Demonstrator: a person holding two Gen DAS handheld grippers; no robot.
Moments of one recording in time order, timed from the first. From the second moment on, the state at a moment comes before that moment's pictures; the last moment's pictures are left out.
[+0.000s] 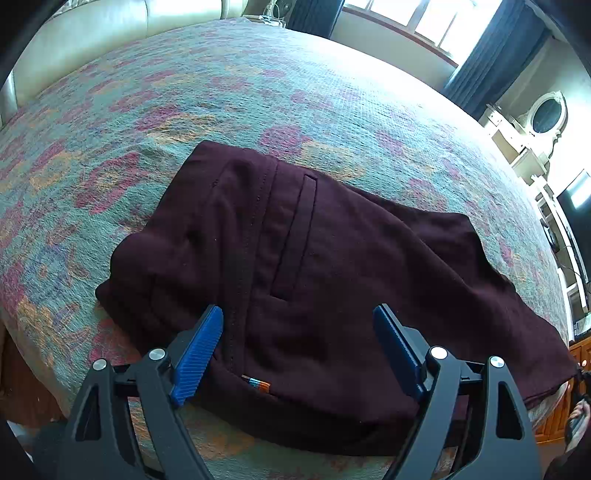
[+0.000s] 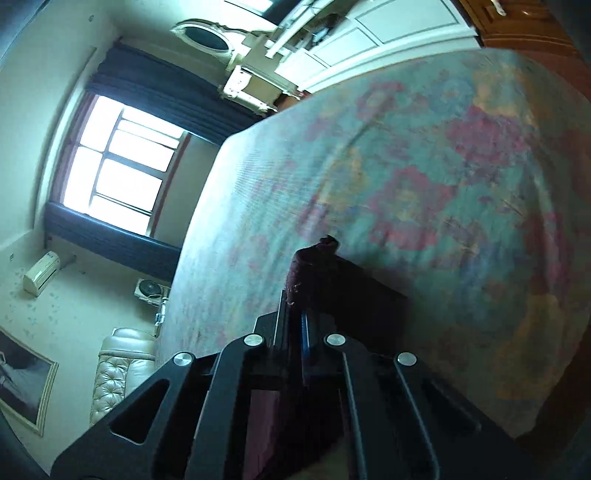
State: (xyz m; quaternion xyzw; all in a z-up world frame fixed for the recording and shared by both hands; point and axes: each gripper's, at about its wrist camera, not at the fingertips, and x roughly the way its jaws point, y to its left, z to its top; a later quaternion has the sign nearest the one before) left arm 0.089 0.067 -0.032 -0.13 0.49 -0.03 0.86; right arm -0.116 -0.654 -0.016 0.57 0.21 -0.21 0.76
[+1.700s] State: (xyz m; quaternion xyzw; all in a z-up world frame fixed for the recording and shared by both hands) left arm 0.083 0.085 -0.030 -0.08 0.49 -0.09 0.86; right arm 0.068 -0.410 0.156 0.23 0.41 -0.05 0.88
